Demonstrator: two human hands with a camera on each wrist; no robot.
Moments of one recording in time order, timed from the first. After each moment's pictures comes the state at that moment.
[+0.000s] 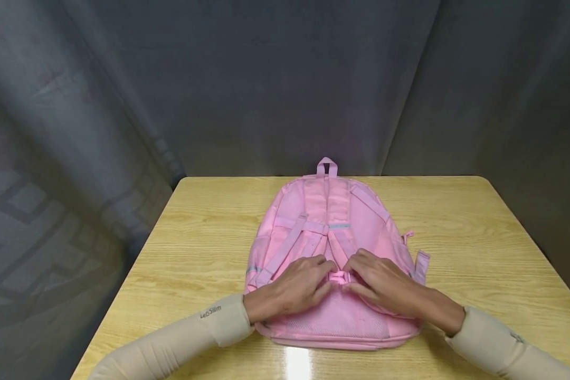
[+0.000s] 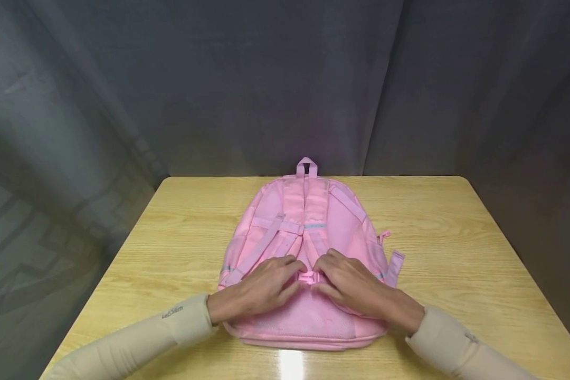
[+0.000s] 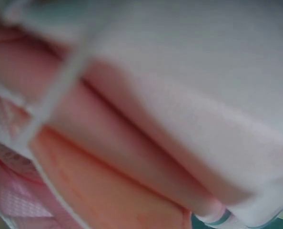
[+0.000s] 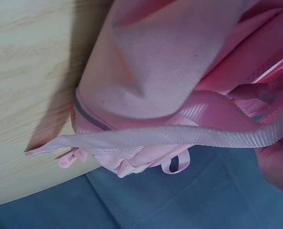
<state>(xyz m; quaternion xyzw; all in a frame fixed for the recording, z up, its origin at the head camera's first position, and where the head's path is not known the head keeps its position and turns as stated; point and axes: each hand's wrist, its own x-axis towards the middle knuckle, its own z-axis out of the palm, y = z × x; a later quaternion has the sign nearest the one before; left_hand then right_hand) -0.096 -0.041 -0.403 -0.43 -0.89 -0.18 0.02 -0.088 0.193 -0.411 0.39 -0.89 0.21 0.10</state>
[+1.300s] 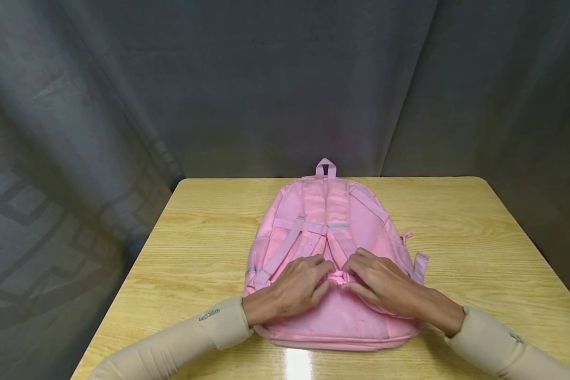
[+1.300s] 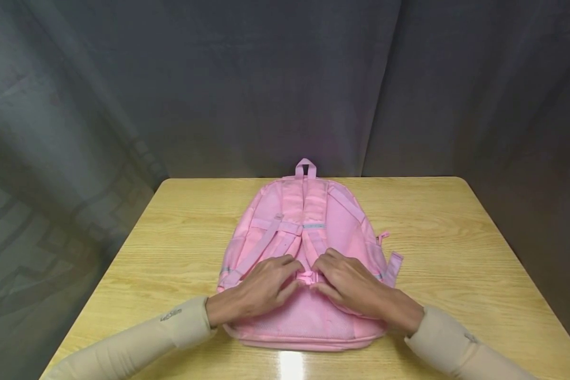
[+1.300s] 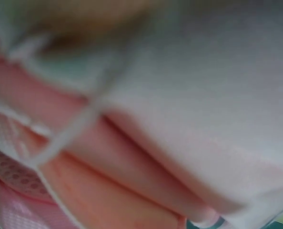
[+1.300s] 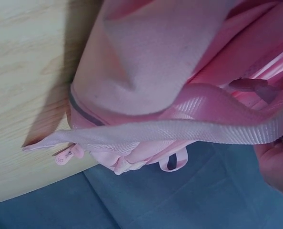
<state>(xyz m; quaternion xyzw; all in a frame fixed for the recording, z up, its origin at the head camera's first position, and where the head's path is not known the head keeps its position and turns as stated) -0.093 -0.041 -0.402 -0.42 -0.89 -0.18 0.05 -0.088 0.192 -0.407 0.40 -0.88 0.21 0.11</state>
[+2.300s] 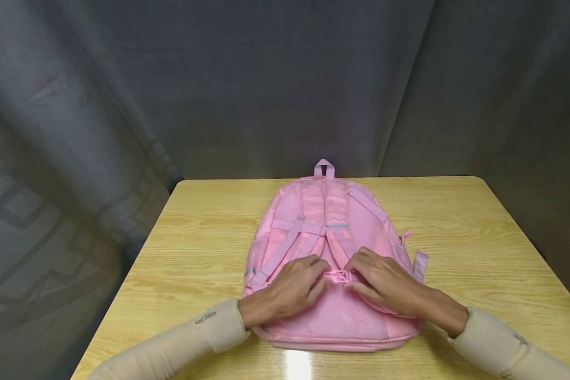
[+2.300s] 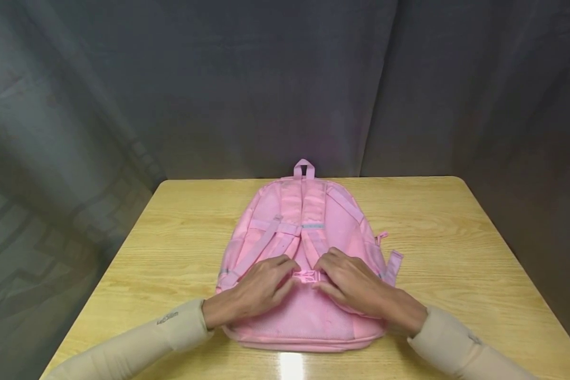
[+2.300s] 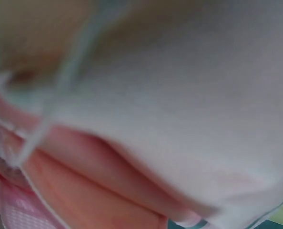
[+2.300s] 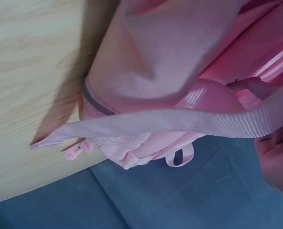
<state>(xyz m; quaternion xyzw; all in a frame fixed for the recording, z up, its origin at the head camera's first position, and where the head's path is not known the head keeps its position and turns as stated) -0.094 -0.046 -0.405 -0.41 -0.89 -0.20 0.06 -0.088 0.198 -0.406 0.40 -0.88 0.21 0.12</state>
